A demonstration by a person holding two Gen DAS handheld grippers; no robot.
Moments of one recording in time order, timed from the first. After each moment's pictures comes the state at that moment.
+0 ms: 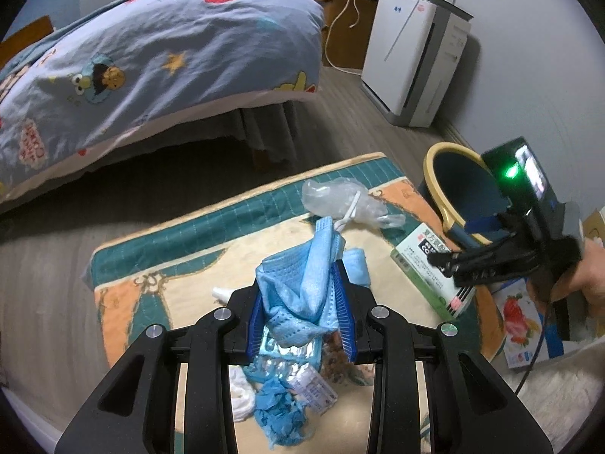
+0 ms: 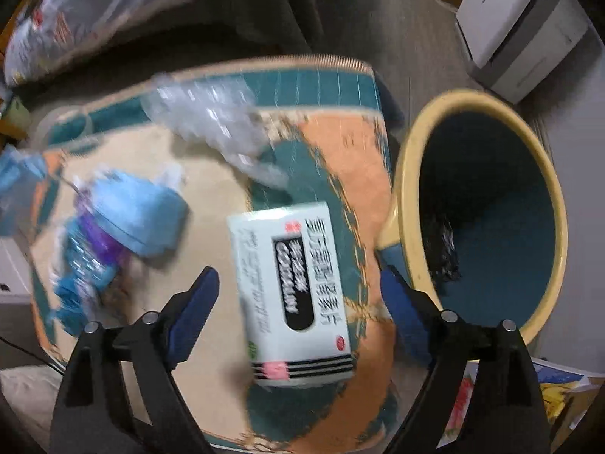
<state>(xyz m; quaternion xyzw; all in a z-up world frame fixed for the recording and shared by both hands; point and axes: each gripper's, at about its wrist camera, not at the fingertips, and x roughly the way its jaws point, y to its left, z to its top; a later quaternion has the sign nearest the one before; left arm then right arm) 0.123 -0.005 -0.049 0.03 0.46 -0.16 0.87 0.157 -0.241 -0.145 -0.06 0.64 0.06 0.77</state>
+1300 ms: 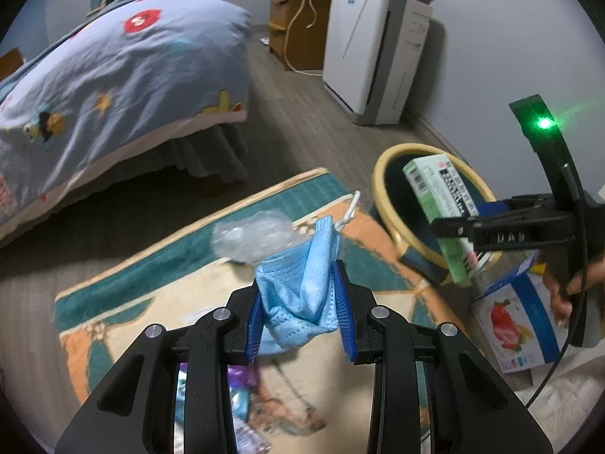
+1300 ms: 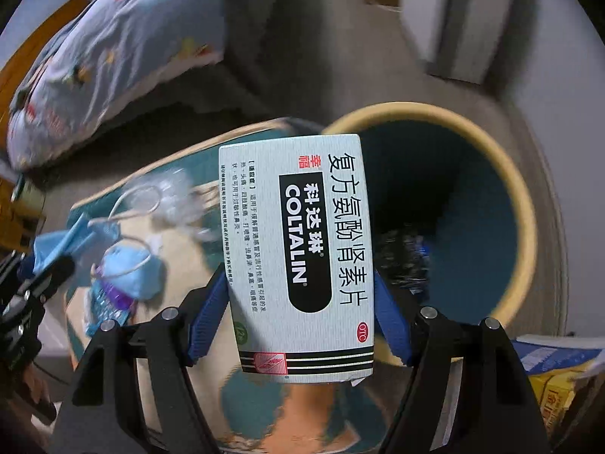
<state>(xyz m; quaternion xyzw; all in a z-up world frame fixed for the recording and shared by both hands) 0.143 -0.109 -0.048 0.07 0.44 -0.21 0.87 0.155 -0.351 -0.094 0.07 0.56 0.02 0.82</state>
